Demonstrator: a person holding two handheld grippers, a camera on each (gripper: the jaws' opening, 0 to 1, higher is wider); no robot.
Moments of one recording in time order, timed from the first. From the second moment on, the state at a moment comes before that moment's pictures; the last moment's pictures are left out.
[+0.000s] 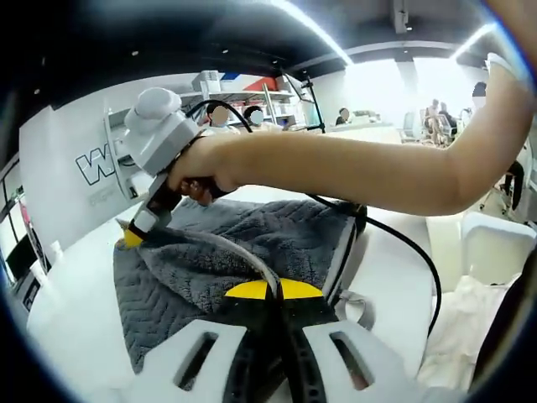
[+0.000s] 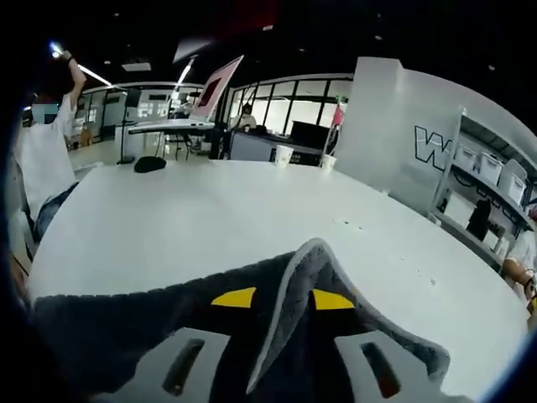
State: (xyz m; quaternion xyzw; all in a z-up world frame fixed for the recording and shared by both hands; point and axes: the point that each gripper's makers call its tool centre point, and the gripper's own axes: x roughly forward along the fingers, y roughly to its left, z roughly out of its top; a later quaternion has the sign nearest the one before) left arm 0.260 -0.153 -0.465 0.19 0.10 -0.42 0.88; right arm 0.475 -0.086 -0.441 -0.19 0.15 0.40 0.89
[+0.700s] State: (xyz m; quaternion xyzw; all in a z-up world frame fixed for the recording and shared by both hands) left arm 0.261 -0.151 -0.465 0.19 0.10 -0.42 0.88; right arm 0.475 -0.094 -0.443 -0.19 0.14 0.40 0.89
